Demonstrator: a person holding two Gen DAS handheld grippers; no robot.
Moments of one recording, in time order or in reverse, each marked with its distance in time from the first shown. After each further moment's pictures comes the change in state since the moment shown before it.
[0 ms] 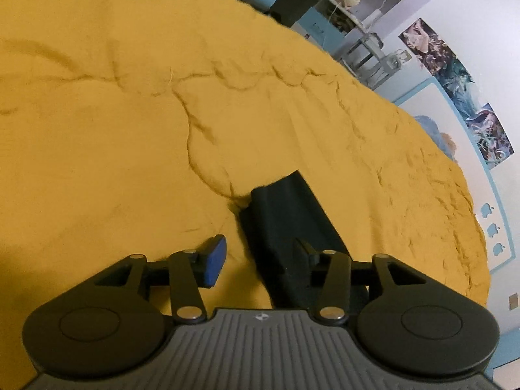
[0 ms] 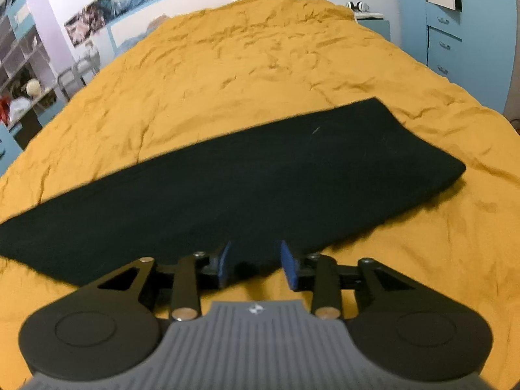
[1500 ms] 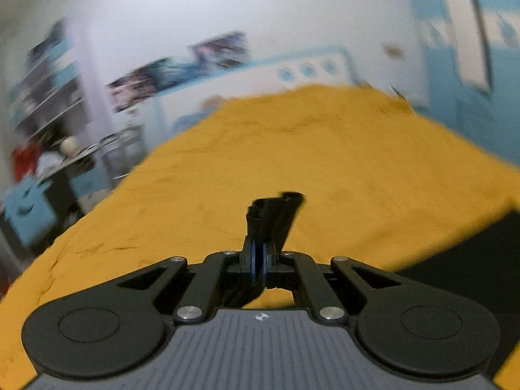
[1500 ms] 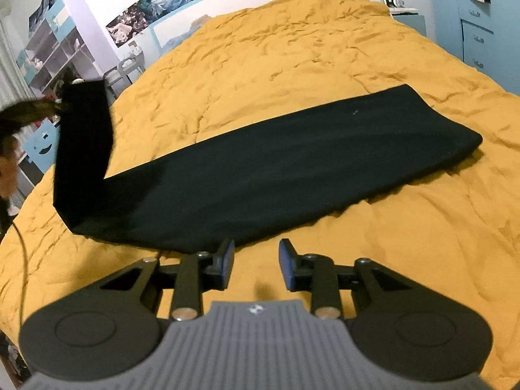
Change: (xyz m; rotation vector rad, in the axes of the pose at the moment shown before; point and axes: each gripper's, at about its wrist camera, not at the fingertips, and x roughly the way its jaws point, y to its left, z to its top) left arm -0.112 -0.309 -0.346 1.328 -0.241 -0.193; right arm -0.038 -0.023 -0.028 0.025 -0.006 0.180
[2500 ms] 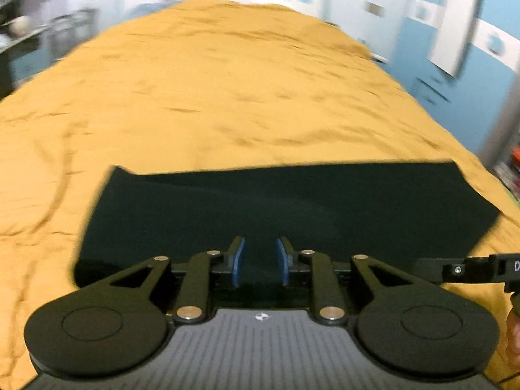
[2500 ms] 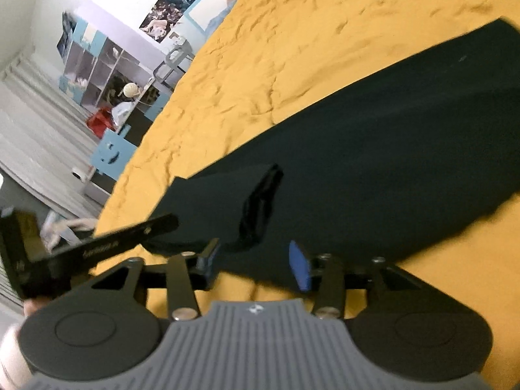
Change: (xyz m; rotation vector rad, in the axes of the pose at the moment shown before) left arm 0.031 0.069 -0.090 -0.278 0.288 -0.287; right arm 0.107 0.036 0.046 0.215 0.175 0.358
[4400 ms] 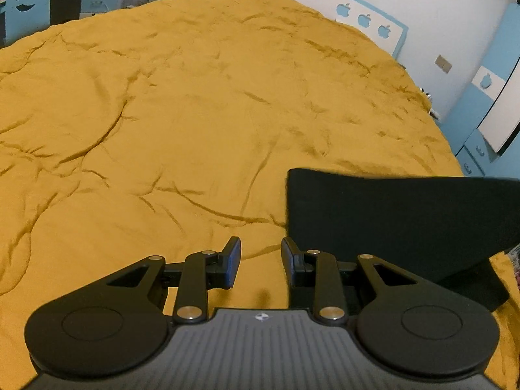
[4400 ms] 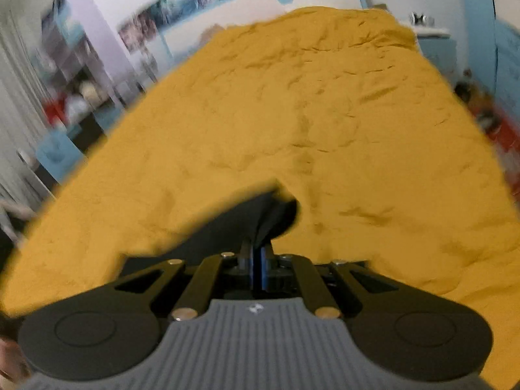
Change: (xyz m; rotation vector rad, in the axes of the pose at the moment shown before) left arm 0.009 0.043 -0.013 -0.311 -0.005 0.039; right arm -0.120 -0.082 0.222 -0.342 -0.056 -0.448
